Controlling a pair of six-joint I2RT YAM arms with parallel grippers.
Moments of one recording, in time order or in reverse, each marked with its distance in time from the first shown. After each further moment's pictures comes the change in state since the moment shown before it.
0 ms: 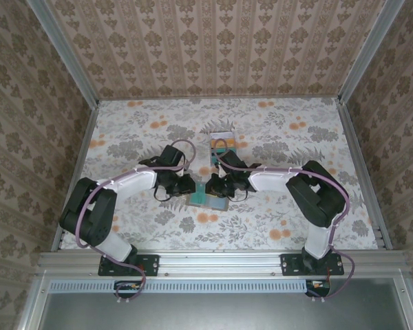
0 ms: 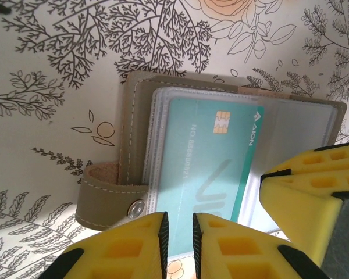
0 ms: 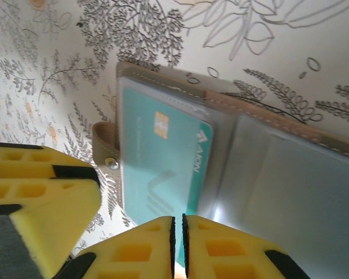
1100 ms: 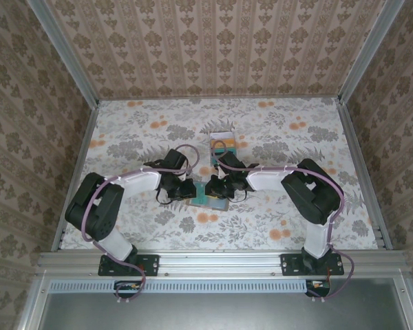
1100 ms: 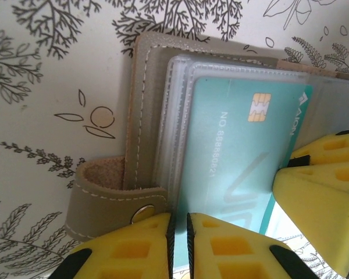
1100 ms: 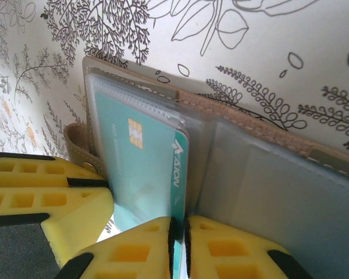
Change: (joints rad) left arm -0.022 0.060 -0.023 0.031 0.010 0.002; right arm 0.001 0.047 0.004 0.002 -0.018 -0.010
